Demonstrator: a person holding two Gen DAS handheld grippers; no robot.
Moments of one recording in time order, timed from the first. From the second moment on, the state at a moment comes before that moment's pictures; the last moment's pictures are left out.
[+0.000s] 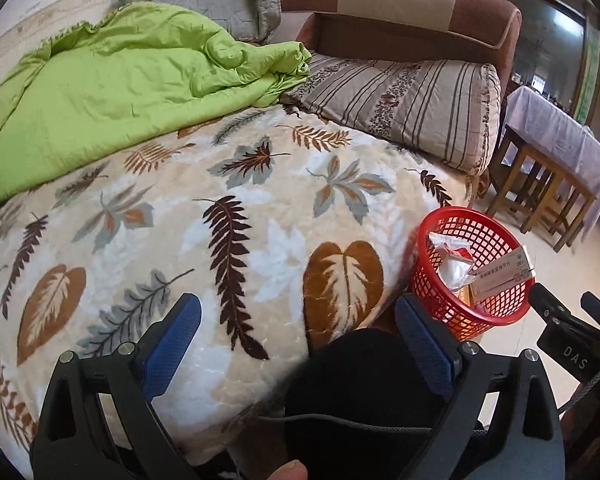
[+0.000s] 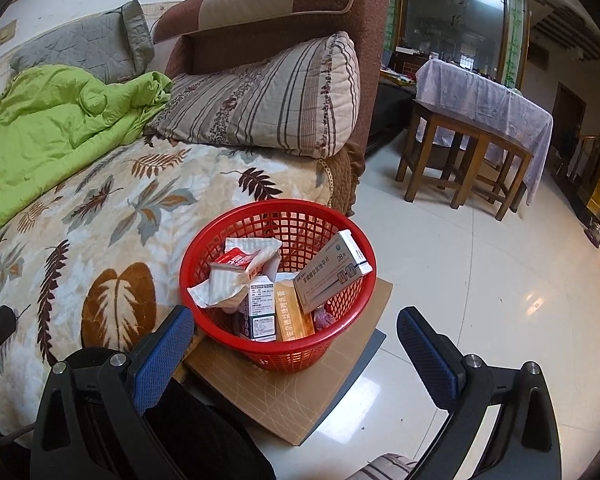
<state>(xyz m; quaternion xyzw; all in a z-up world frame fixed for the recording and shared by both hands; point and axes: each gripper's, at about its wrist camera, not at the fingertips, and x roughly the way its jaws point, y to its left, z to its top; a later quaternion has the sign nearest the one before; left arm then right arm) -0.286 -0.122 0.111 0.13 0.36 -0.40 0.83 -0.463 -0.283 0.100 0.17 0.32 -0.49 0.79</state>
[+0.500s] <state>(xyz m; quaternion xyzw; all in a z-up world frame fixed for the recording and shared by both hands) -0.304 -0.130 0.122 0.19 0.29 -0.37 0.86 -0.459 -0.286 0.097 0.17 0.32 -0.49 0.79</state>
